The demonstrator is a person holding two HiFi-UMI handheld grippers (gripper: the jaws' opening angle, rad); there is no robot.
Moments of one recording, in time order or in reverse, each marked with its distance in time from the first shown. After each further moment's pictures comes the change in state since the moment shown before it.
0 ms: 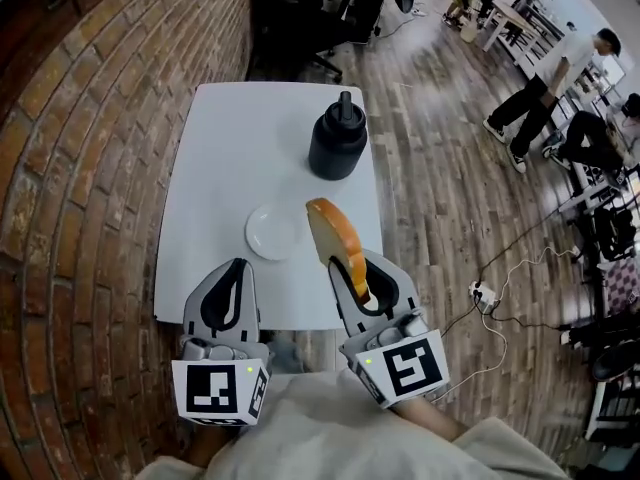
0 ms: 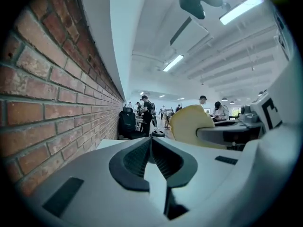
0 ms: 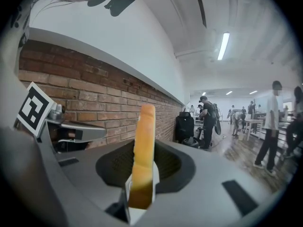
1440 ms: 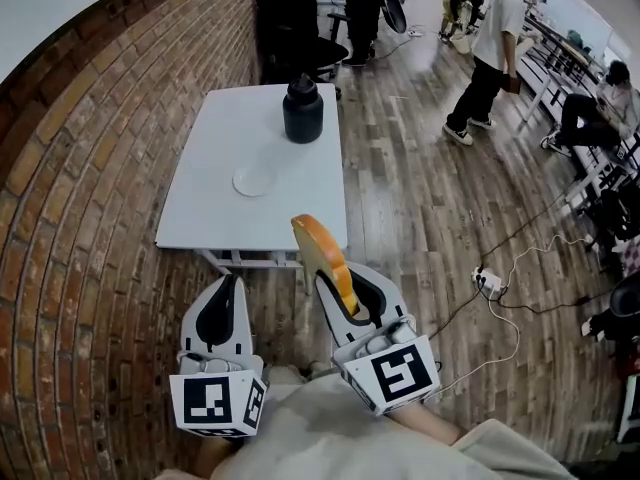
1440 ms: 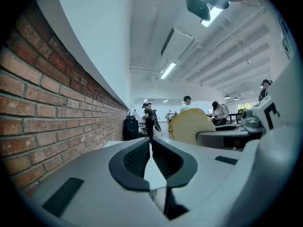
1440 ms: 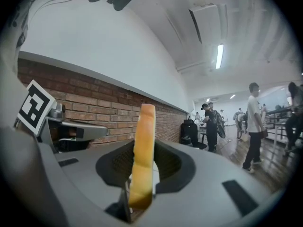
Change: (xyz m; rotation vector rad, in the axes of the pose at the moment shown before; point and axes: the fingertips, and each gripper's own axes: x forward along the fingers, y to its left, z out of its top) left arm -0.244 -0.194 -0.021 0.064 -0.080 0.104; right arm -0.297 0.055 -0.032 0.016 -0.130 0.092
